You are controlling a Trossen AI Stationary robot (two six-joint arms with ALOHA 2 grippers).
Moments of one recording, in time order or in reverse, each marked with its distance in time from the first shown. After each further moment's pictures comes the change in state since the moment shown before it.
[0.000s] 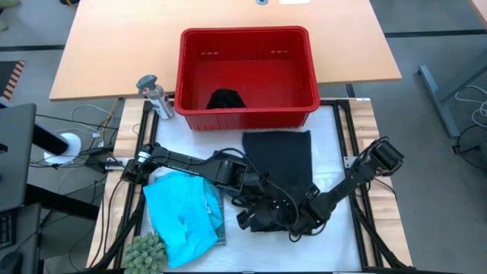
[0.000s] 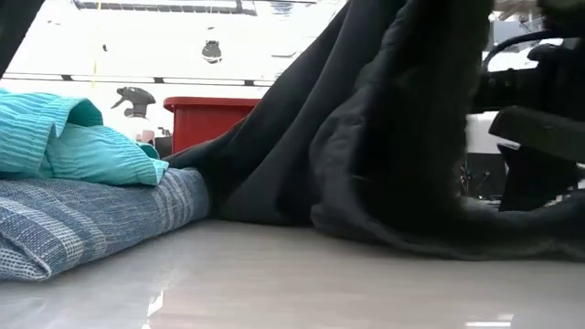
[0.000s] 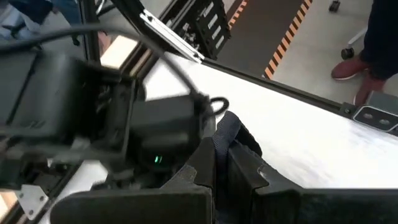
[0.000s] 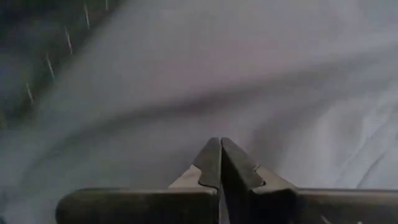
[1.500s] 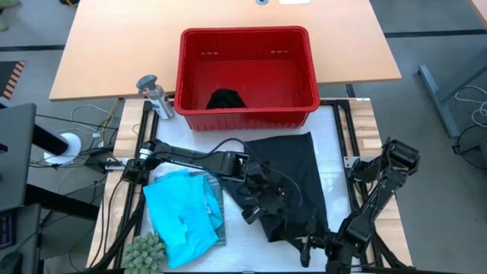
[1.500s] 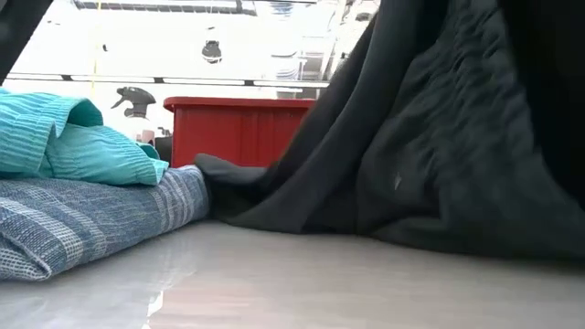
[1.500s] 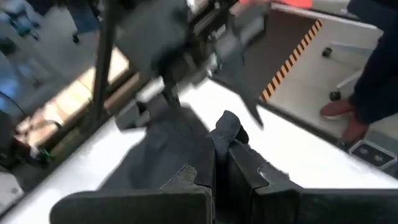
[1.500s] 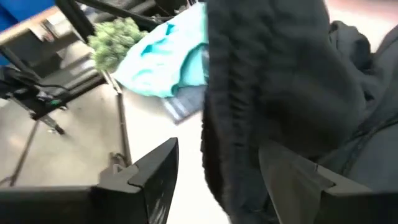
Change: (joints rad) left arm 0.065 0.000 -0.029 0.106 0.114 -0.162; right arm 0.394 -0.107 0.060 0.509 0.559 -0.127
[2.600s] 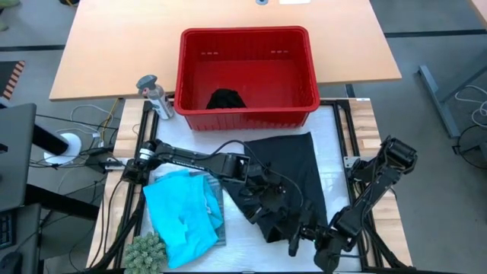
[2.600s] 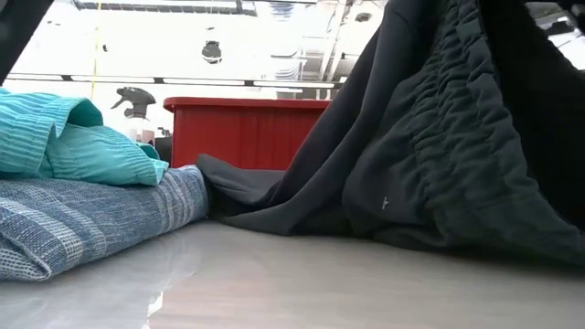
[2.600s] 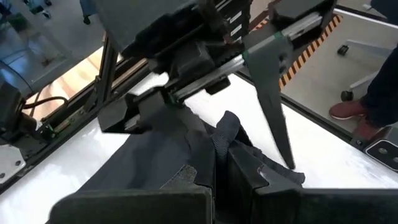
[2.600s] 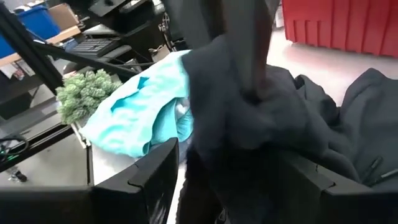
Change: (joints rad) left arm -0.004 0.000 -0.057 0.038 -0.059 -0.057; right arm -0.114 -0.001 0.000 0.128 0.125 -0.153
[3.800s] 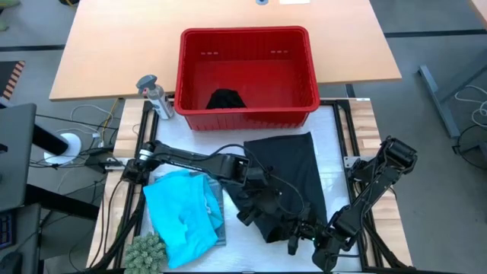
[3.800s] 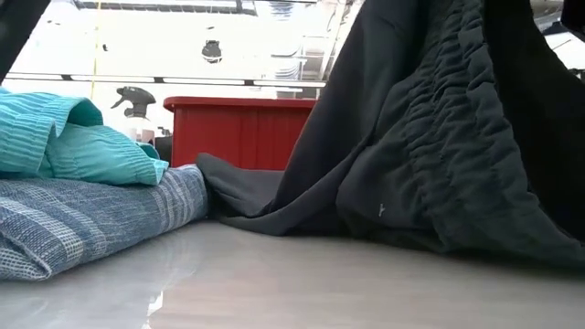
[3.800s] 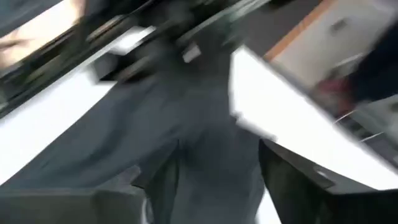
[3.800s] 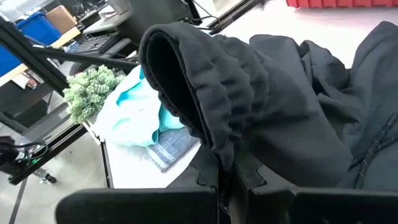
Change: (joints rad) left arm -0.016 0.000 0.065 -0.223 -0.037 -0.060; right arm 0.003 0.000 -0.001 -0.051 -0.076 0.199
